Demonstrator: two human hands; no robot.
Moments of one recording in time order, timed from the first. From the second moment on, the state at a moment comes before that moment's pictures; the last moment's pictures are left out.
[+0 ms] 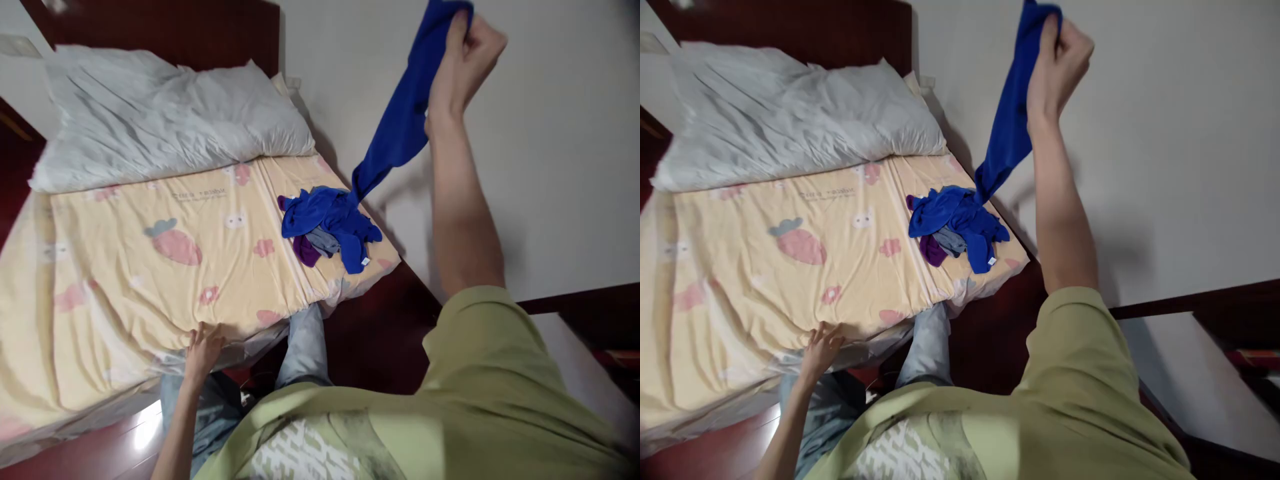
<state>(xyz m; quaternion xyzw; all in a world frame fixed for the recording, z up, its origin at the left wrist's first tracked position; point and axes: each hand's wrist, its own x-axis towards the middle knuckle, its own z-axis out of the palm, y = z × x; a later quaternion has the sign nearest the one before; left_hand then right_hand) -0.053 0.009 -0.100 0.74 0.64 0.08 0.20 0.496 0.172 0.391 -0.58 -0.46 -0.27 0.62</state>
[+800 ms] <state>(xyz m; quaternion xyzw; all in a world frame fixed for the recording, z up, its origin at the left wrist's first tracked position) -0.120 -0.039 0.123 0.70 0.46 0.49 0.26 0.093 0.055 0.444 -0.30 -0.74 0.26 0.54</state>
